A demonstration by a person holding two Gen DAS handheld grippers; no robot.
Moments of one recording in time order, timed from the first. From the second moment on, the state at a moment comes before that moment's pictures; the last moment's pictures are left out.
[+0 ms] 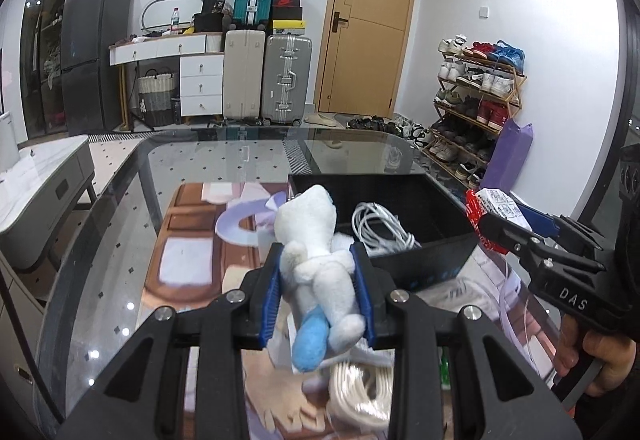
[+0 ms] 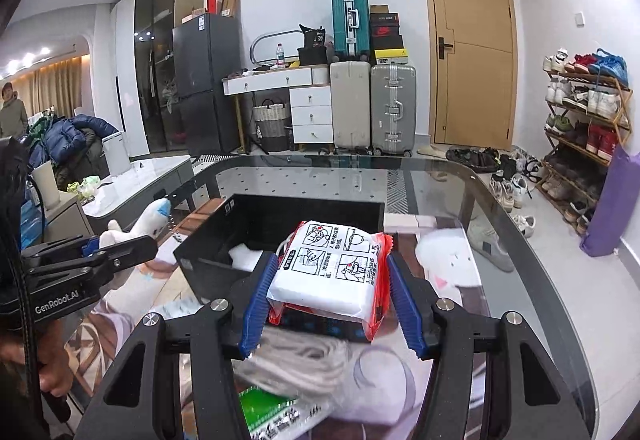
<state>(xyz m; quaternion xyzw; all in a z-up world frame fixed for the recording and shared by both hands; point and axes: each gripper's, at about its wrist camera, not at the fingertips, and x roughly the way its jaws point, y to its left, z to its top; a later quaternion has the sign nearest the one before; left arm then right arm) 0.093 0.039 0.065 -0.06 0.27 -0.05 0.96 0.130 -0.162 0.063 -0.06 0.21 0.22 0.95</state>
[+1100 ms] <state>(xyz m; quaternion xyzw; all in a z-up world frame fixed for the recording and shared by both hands) 0.178 0.016 0.054 -0.05 0.31 -0.08 0.95 0.210 -0.119 0.059 -0.09 0.23 0.24 0.94</state>
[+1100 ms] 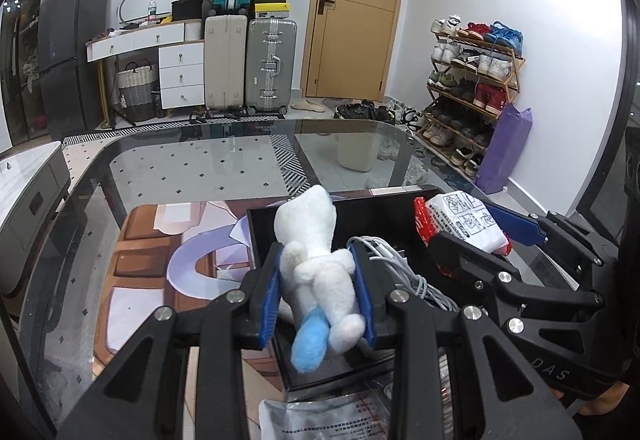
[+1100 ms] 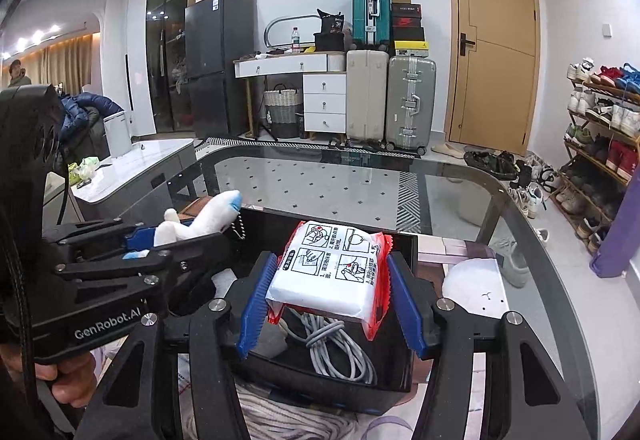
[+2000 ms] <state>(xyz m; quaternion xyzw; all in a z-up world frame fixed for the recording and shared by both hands) 0.099 0.022 0.063 -0.06 0.28 -0.06 0.96 0.130 -0.183 0.043 -0.07 0.25 0.21 0.94</state>
